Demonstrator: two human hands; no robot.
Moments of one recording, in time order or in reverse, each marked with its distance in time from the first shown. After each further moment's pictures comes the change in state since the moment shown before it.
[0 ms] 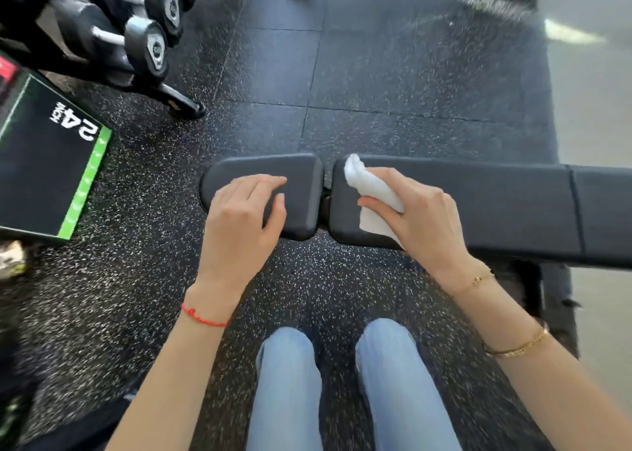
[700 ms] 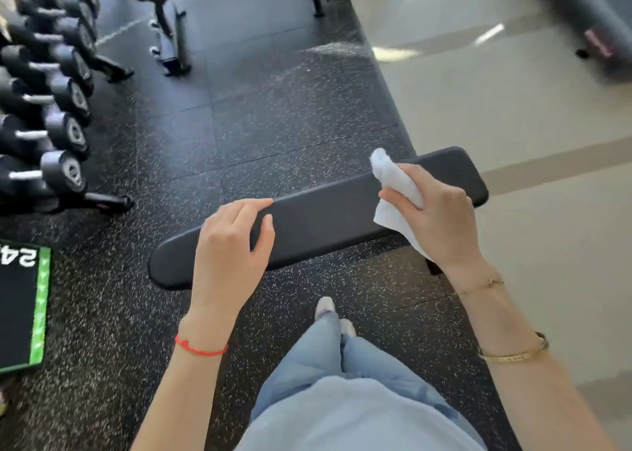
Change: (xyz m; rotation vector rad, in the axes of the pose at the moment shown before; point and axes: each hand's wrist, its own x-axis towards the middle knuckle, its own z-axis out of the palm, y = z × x) left_hand 0.046 0.261 -0.165 -0.191 -0.134 0.217; right_hand -0.108 0.003 -0.328 -0.051 0.356 0.390
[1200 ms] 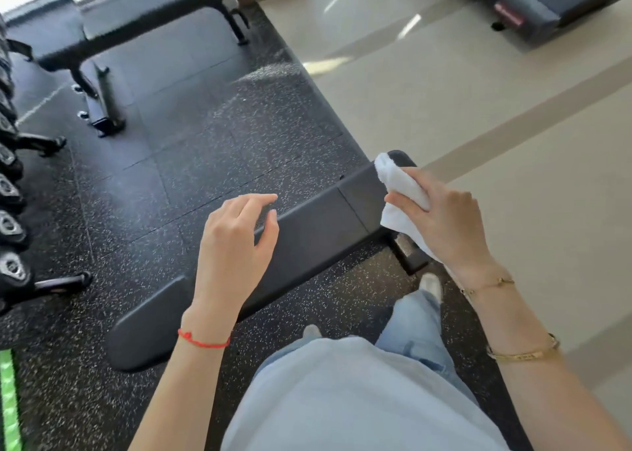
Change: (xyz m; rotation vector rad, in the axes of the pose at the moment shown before) left_hand 0.114 0.118 0.085 -0.050 -0.127 0.203; right_hand 0.032 0.134 -0.078 -0.047 0.099 0.229
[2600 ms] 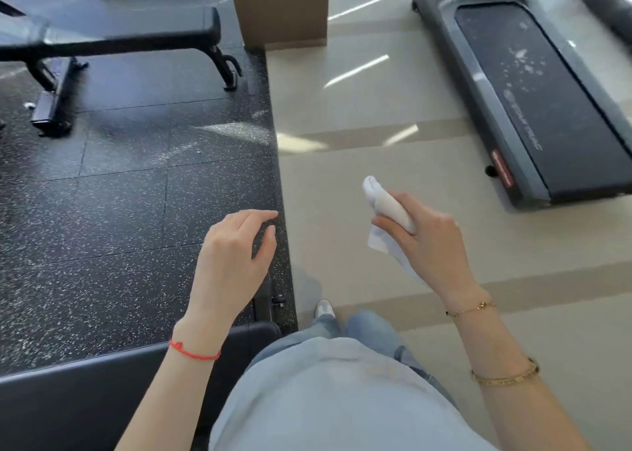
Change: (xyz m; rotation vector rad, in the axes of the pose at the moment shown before) left_hand 0.561 0.276 0.287 -0.023 0.142 -0.233; right_hand 0.630 0.356 -0.142 0.066 -0.251 -0.214
